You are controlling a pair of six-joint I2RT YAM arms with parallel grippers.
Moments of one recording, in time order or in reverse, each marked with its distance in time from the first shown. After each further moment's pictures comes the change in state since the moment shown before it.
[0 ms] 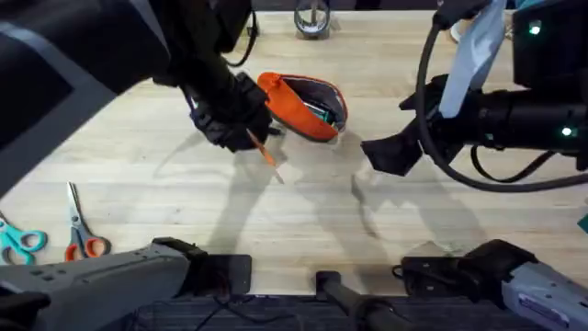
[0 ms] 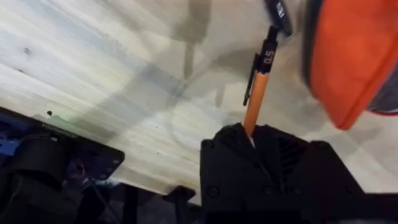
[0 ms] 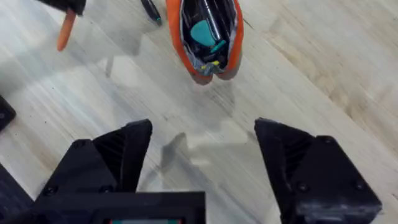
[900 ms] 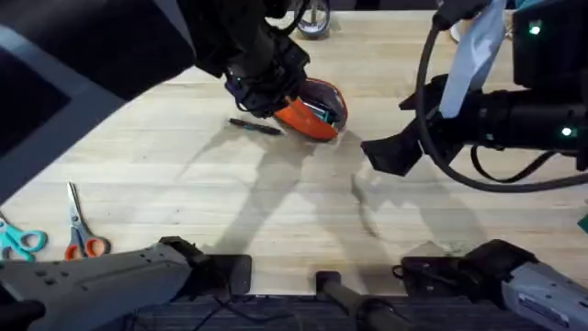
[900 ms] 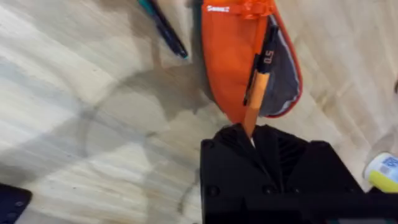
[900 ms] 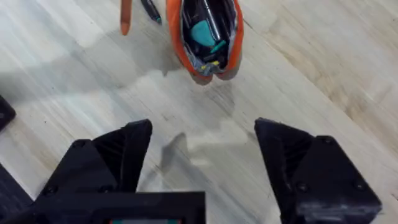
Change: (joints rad) left arm -0.213 0.000 0.113 0.208 -0.180 -0.259; right arm 0.000 0.000 0.000 0.000 0.000 0.000
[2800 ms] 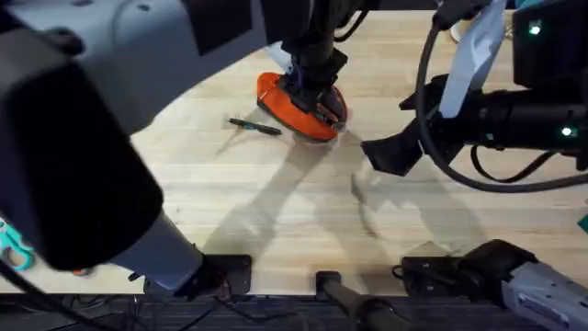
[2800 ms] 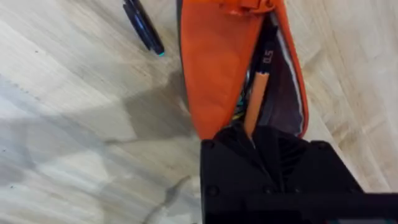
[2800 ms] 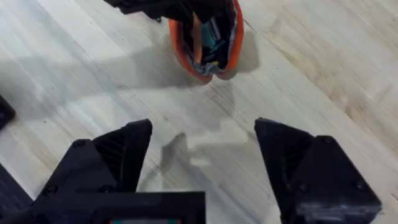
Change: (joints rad) left arm -0.075 0.405 0.224 -0.001 -0.022 -0.181; right arm 0.000 0.000 0.000 0.000 0.000 0.000
